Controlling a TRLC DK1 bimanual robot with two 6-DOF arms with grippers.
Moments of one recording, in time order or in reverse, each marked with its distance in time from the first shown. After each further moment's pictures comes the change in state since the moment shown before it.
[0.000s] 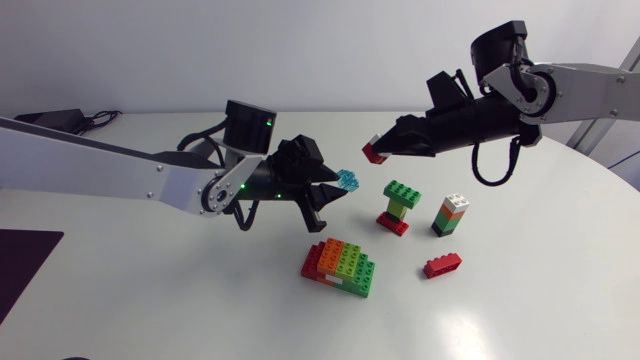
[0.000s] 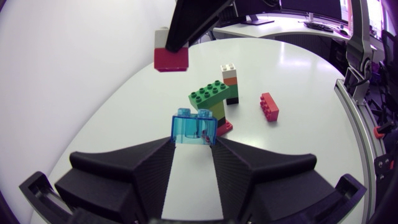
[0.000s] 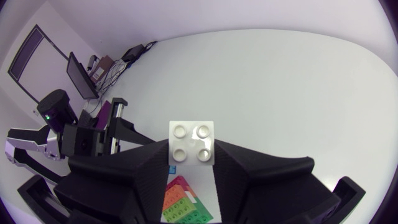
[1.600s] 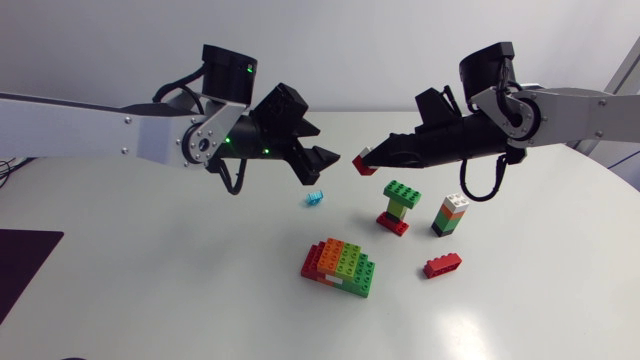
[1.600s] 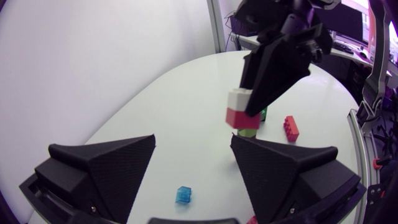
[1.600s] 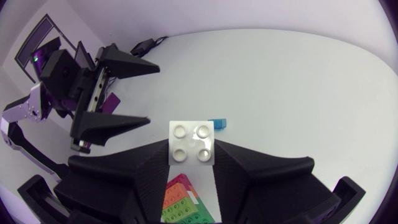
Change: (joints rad) left arm 0.065 -0.040 0.164 -0.161 -0.043 -0.096; right arm 0.034 0.005 -0.092 0.125 -0.032 -0.014
